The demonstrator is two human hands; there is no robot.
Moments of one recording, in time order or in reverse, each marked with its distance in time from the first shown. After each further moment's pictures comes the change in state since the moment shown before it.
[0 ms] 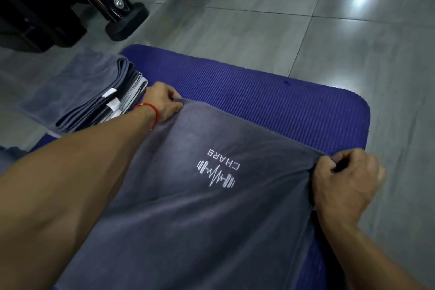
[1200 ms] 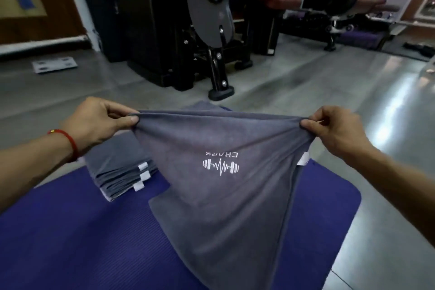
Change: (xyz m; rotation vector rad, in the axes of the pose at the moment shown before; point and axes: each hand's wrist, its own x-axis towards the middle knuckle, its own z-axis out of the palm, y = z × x) left_hand -0.355 -0.166 -0.292 -0.474 0.461 0.018; right_hand 0.021 -0.281 -0.174 0.201 -0.609 -0.645
